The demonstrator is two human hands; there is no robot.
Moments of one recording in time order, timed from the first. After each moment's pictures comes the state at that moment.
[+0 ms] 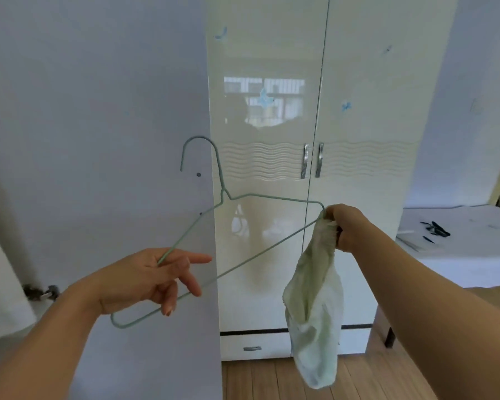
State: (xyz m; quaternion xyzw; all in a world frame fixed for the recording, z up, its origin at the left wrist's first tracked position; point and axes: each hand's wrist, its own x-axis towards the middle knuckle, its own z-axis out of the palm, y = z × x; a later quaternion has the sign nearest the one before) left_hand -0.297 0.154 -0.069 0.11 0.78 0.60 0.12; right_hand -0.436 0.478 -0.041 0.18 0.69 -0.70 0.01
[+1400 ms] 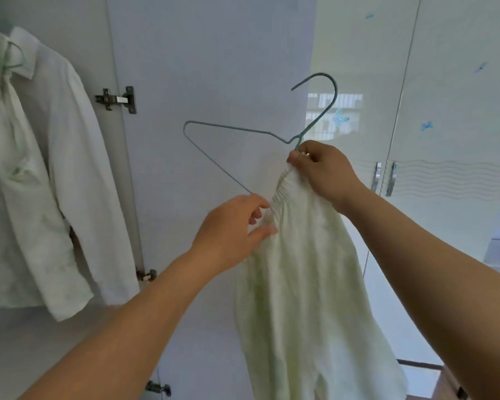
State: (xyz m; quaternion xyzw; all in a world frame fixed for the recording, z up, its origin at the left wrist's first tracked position) left_hand -0.274 0.126 -0.024 0.12 0.91 0.21 -0.35; right_hand -0.350 0.291 0.055 -0.29 0.82 -0.45 -0.24
